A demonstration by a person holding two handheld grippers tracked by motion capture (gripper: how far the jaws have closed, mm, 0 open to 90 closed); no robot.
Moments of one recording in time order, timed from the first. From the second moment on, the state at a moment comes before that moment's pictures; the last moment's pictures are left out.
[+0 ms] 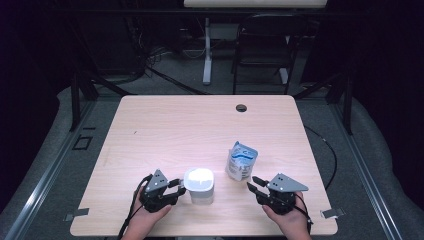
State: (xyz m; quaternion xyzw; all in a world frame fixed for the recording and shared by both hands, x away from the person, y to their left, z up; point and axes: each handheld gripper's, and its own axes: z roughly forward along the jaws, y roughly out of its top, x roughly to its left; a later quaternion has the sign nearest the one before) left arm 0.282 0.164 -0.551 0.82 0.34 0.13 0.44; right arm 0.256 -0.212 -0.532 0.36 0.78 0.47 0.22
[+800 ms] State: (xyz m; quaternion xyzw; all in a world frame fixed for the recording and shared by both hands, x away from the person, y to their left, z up) left arm 0.278 0.206 -0.532 0.80 0.36 0.13 0.47; right arm 0.257 -0.186 -0.522 0.32 0.80 0.47 0.20
